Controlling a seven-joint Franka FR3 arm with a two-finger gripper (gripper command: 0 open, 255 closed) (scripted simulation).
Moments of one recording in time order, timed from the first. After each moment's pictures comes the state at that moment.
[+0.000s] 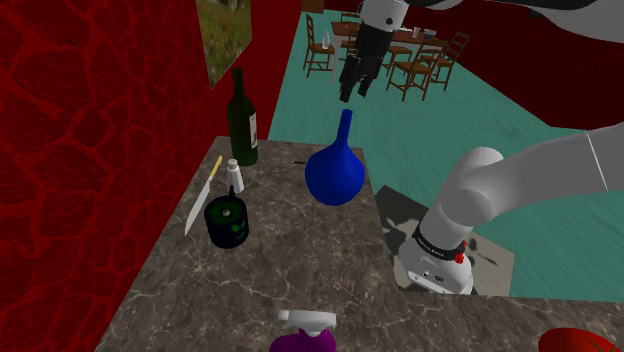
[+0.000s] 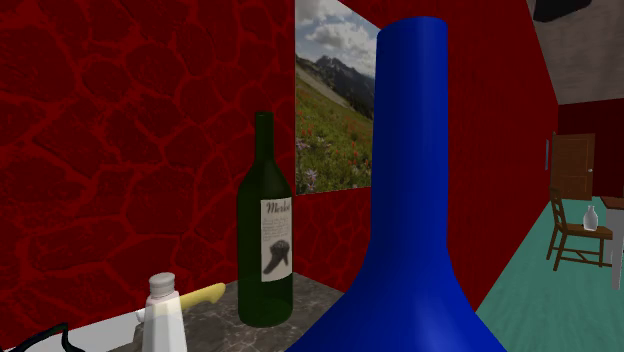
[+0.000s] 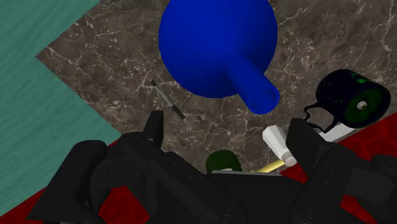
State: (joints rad) arm 0.01 -0.77 0.02 -2.37 0.11 1.70 0.01
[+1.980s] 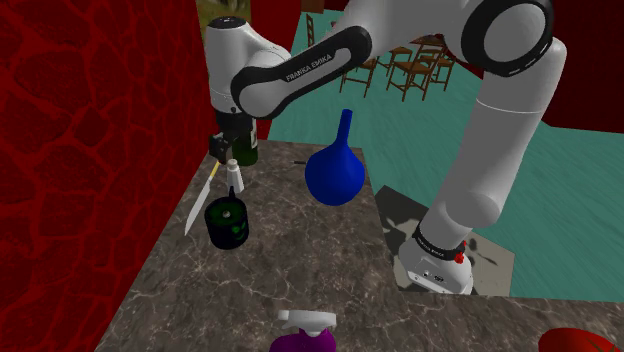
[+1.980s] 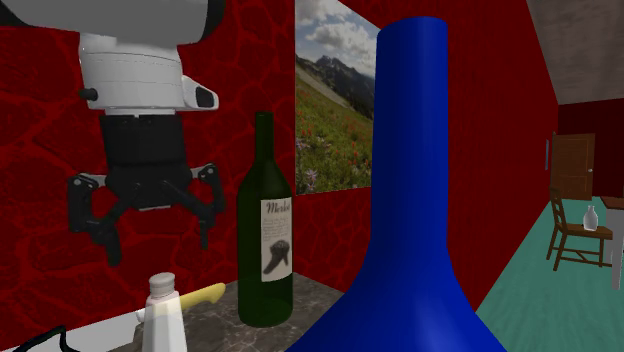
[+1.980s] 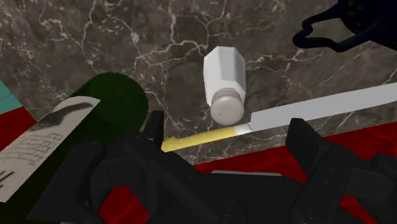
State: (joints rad) arm 0.12 0.16 0.35 -1.96 -0.21 2.23 0.34
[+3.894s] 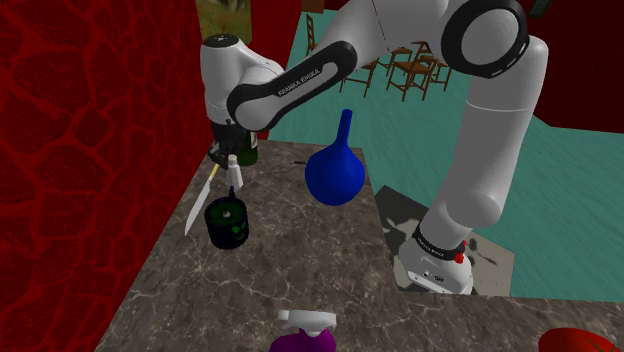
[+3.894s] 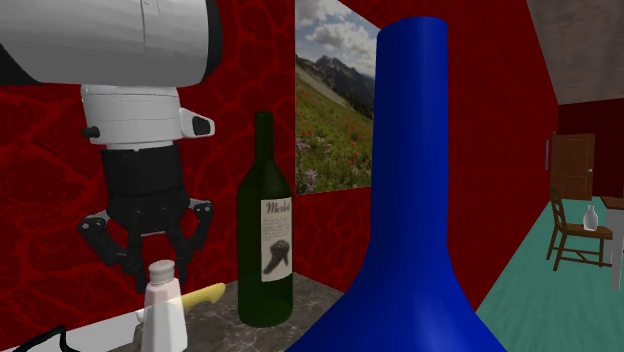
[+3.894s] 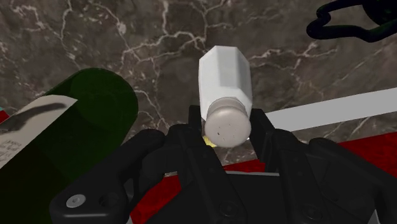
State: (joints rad) arm 0.14 0.25 0.34 -1.93 -0.26 2.28 0.37
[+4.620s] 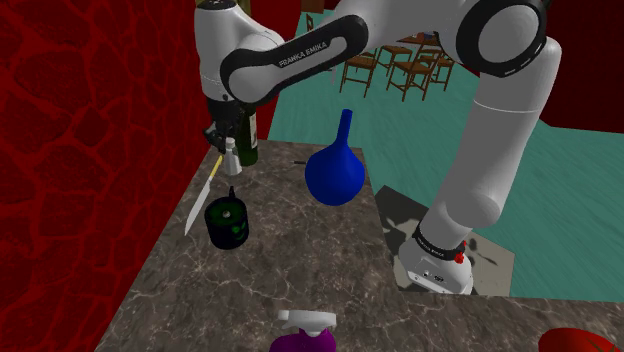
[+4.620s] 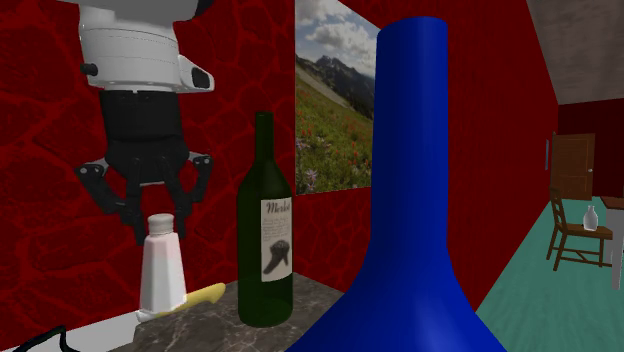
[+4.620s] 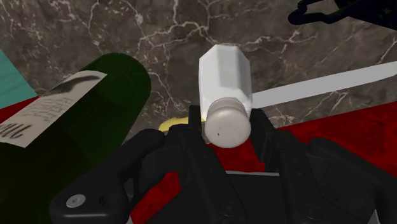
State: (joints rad) arm 0.13 0.19 0.35 -1.86 -0.21 2.16 0.33
